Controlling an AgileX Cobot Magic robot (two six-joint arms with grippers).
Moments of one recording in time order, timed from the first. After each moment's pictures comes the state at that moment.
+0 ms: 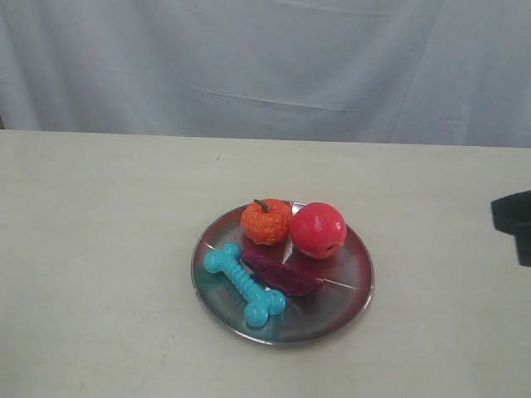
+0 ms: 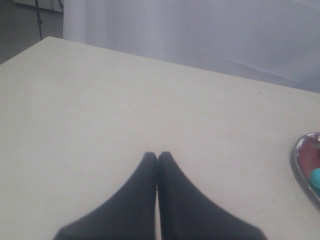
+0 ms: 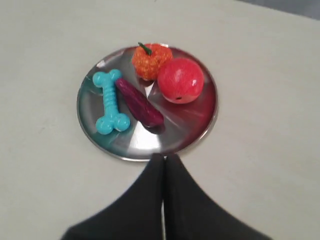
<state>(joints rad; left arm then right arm) 0.07 0.00 0.00 -0.01 0.35 -0.17 0.00 0.81 -0.84 0.08 0.84 -0.01</state>
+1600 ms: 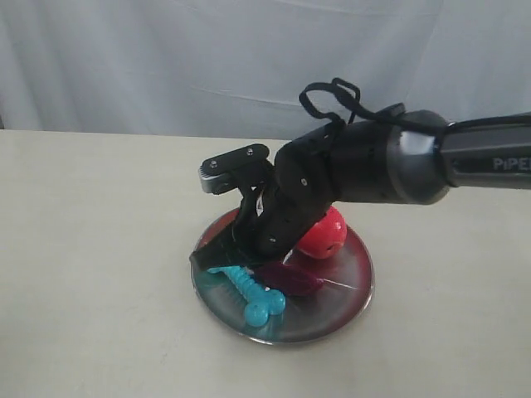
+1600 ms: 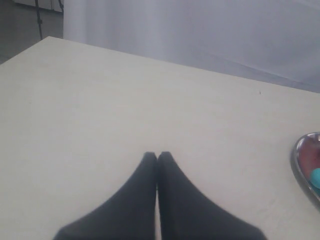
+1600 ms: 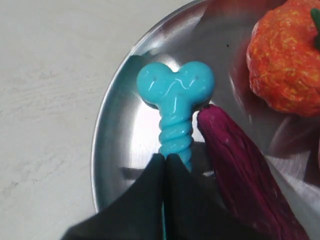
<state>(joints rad) 0.07 0.00 0.00 -0.01 0.35 -0.17 0.32 1.93 -1.28 -0.01 0.51 0.13</state>
